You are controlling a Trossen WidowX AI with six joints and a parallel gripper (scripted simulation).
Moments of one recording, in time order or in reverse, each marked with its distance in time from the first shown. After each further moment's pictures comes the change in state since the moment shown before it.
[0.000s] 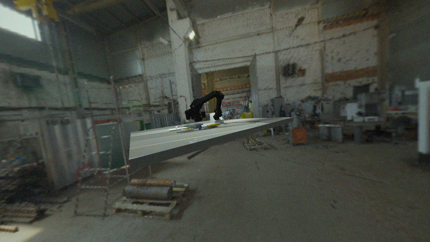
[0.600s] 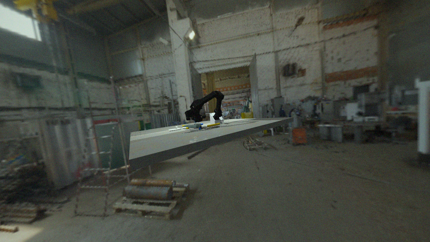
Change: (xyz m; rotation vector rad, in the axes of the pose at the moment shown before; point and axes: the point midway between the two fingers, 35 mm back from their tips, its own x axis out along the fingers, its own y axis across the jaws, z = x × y) arm 0.003 0.000 0.005 0.000 0.000 0.000
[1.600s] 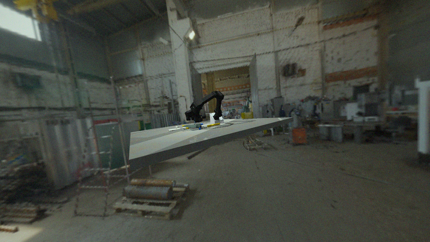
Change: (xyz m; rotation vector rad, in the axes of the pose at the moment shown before) arm 0.002 0.001 0.002 0.001 0.000 0.006
